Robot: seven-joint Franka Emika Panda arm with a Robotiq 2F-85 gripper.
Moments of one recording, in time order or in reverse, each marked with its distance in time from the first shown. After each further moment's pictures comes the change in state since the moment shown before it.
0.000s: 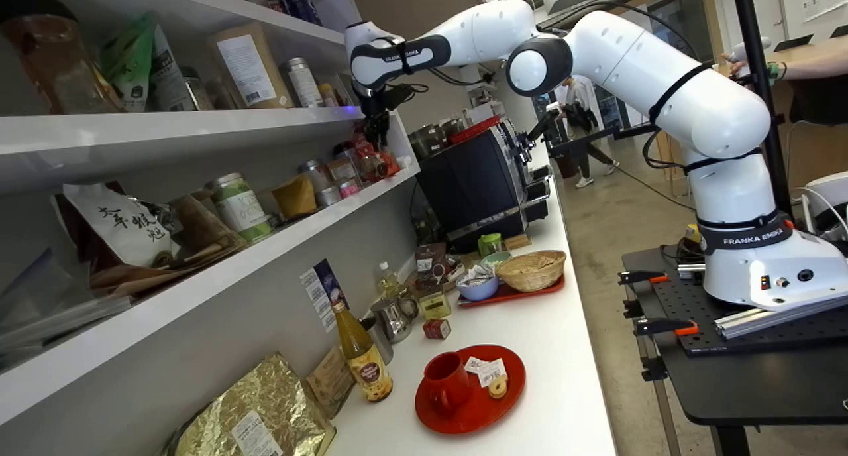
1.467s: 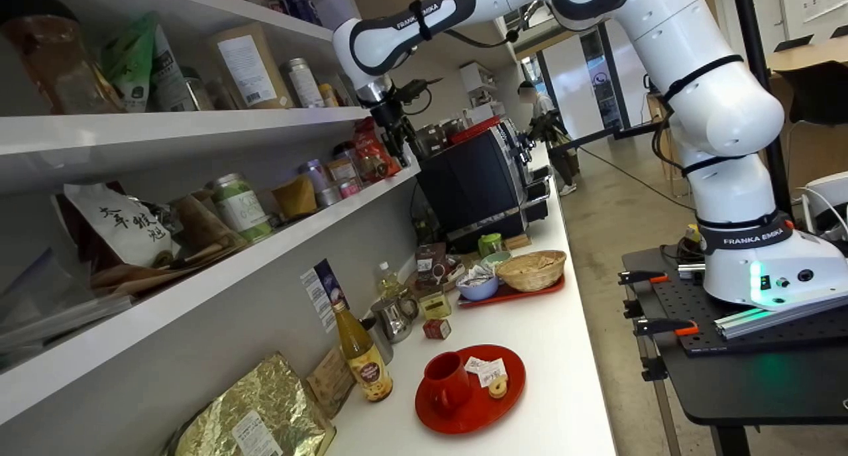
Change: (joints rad) arm 0.164 -0.416 0.088 -0.662 -0.050 -0.243 0.142
